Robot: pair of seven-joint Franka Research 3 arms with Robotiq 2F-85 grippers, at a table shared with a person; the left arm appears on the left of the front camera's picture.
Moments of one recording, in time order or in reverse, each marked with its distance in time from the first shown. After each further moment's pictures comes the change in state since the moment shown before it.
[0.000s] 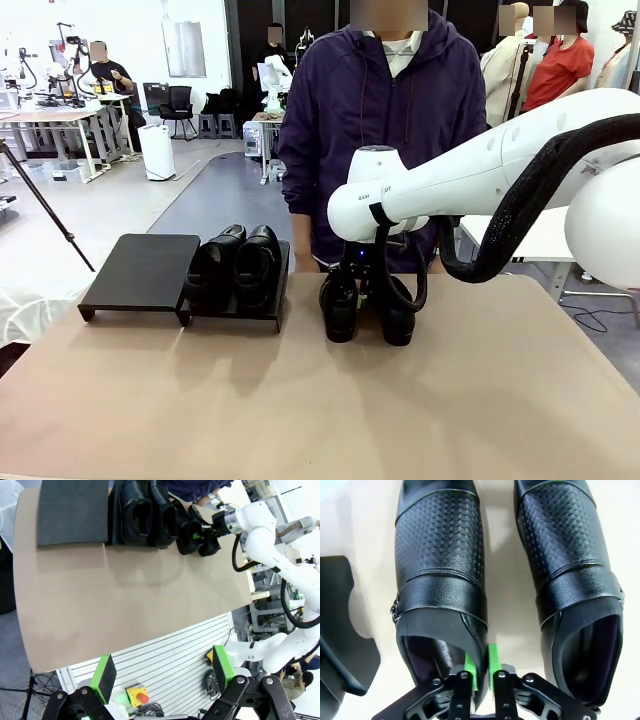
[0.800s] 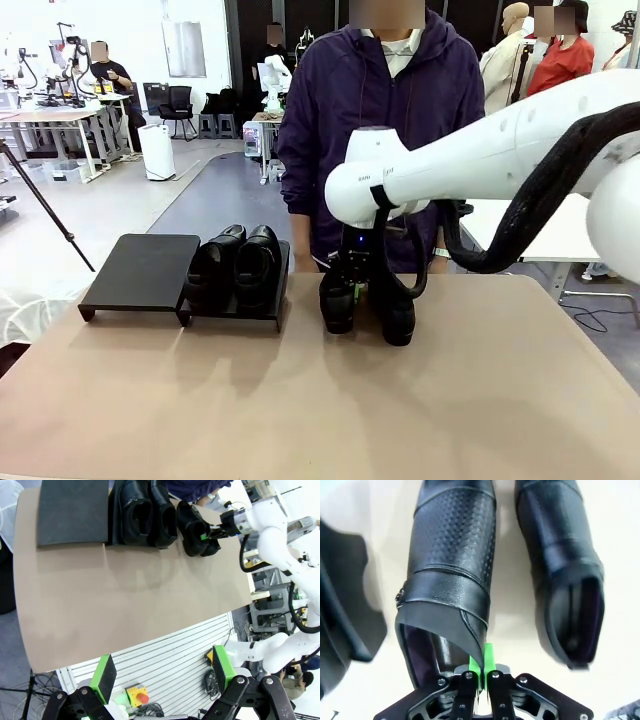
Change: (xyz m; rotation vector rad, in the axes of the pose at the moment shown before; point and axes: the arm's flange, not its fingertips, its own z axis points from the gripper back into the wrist) left arm 0.000 0.000 0.000 0.000 0.000 0.000; right arm -0.021 0.007 0.052 -0.025 0.022 0.041
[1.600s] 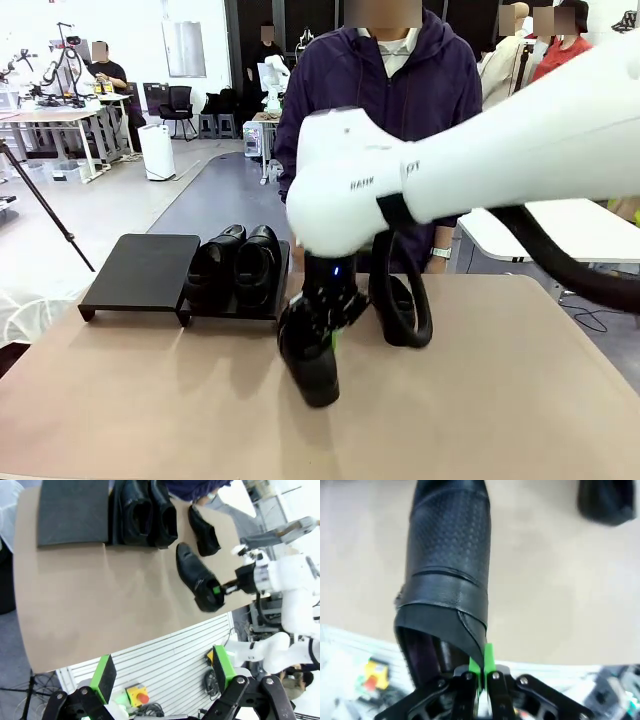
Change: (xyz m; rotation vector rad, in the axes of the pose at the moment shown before) left arm 0.000 0.000 0.000 0.001 0.000 0.000; right arm -0.222 0.044 0.035 -0.052 0.043 0.296
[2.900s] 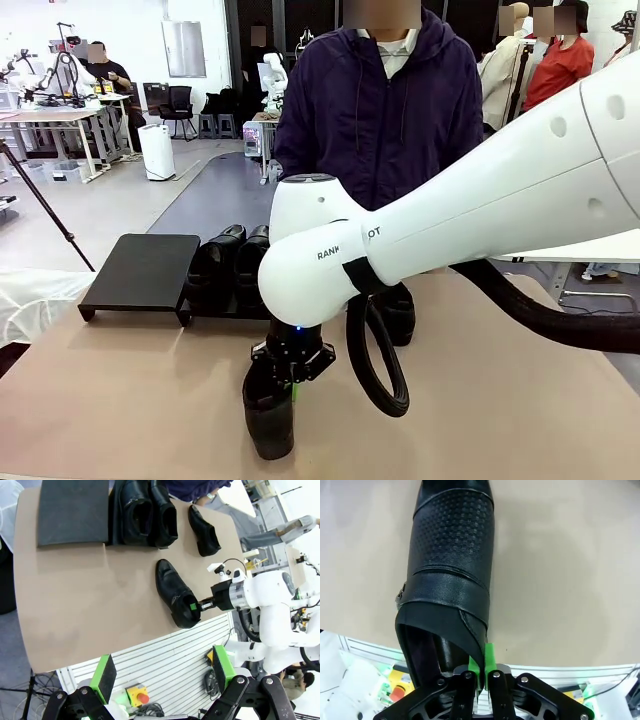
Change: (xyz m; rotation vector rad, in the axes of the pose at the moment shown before) left arm 0.000 0.000 0.000 0.000 -0.001 -0.001; right arm -0.020 0.048 -0.066 0.100 0.029 -0.098
